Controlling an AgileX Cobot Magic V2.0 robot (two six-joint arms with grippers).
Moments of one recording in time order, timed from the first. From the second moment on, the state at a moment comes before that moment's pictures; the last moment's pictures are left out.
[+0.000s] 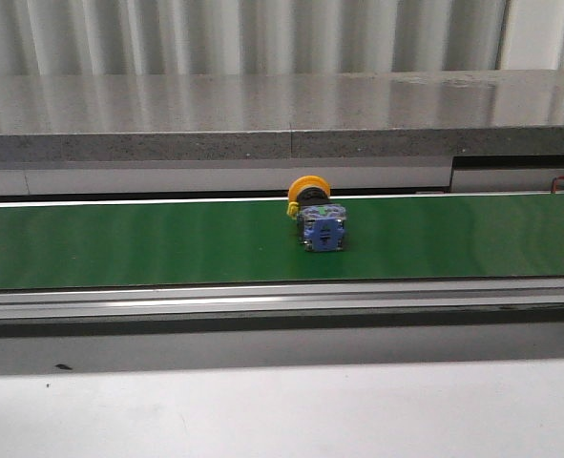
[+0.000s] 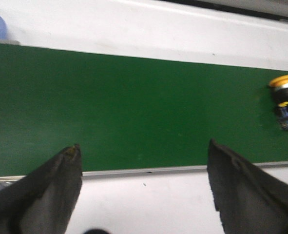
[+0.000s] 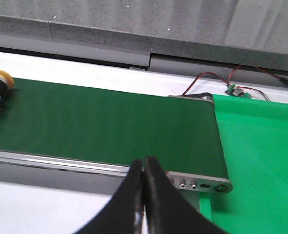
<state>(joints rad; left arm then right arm) -0.06 0.96 -0.78 -0.39 0.75 0.09 -0.01 0.22 -0.32 0.18 0.46 -0.21</state>
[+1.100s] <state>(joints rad) -0.49 1.71 -1.32 -0.40 0.93 -0.16 -0.01 0.22 -0.32 0.18 0.46 -0.21</state>
